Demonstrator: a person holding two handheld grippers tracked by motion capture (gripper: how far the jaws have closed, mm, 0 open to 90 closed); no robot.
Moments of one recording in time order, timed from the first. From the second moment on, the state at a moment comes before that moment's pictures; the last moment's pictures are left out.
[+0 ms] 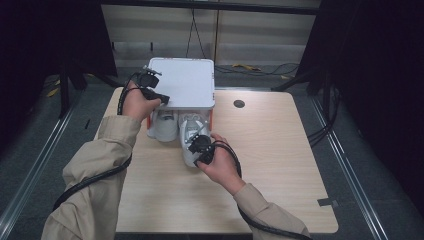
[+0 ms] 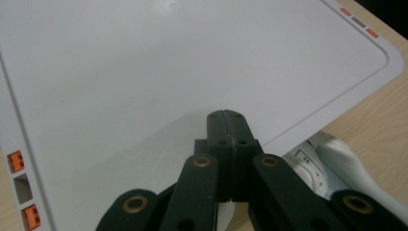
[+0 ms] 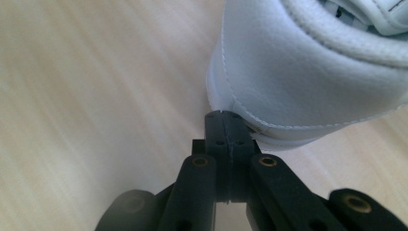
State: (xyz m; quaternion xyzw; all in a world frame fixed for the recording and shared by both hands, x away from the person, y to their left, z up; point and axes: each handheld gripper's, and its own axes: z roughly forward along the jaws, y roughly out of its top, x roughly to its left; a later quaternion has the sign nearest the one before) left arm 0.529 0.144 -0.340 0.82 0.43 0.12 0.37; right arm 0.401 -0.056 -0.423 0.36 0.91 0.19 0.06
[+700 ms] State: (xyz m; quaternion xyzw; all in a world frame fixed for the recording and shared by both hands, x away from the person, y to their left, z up) left arm 0.530 0.144 -0.340 0.82 0.43 0.12 0.36; right arm 0.440 -0.044 -0.425 0.37 0.90 0.22 0.09
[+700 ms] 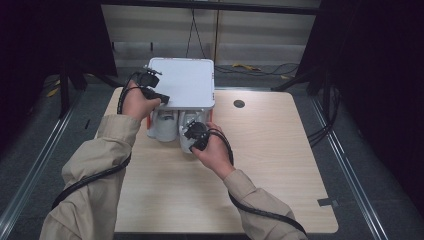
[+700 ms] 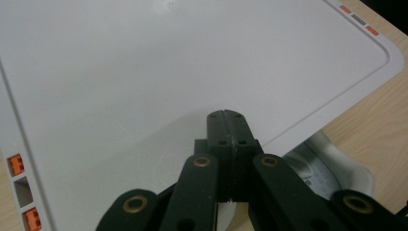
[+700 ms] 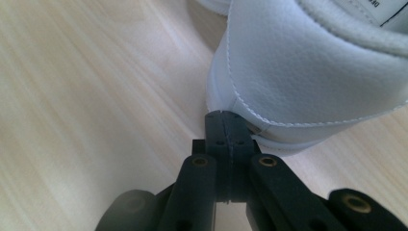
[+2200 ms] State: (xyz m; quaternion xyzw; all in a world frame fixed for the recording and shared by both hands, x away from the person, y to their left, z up) left arm 0.528 0.139 -0.337 0.82 0.42 0.14 0.36; right arm 0.482 -0.026 -0.437 0.39 0.88 0.23 0.11
